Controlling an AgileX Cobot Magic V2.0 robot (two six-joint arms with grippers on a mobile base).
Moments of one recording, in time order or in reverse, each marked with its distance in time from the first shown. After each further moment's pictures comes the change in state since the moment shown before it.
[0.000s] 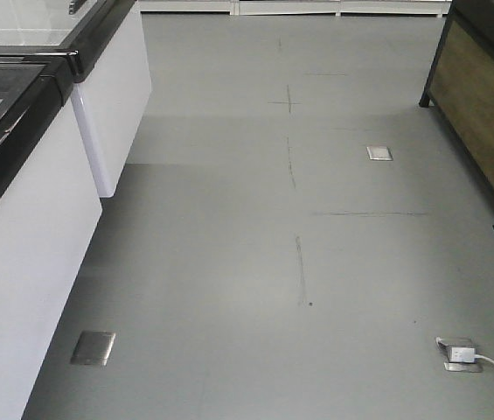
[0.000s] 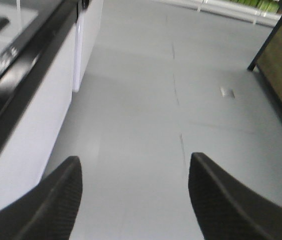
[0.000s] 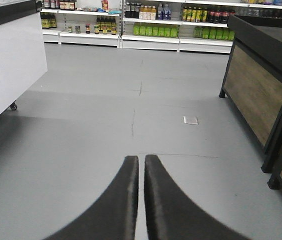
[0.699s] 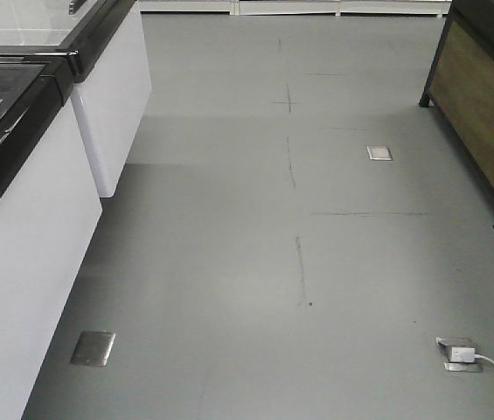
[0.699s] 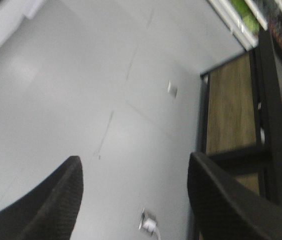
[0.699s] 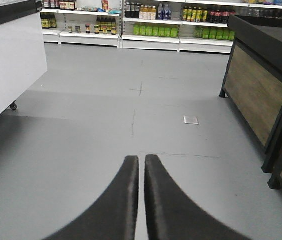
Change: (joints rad) left arm 0.329 0.517 -0.555 -0.530 0.289 0.012; right arm 0.000 0.000 0.000 0.000 0.000 0.000
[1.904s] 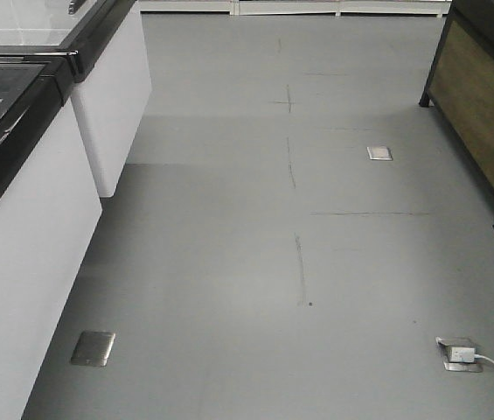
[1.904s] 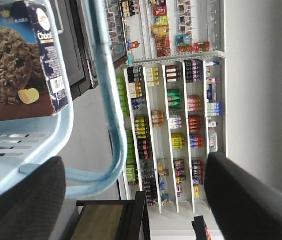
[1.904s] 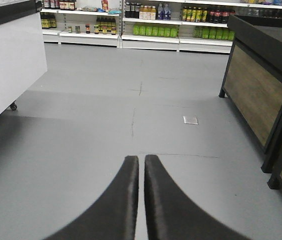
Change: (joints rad) left arm 0.747 0.423 -0.083 -0.903 0.223 0.446; right arm 0.000 0.000 0.000 0.000 0.000 0.000
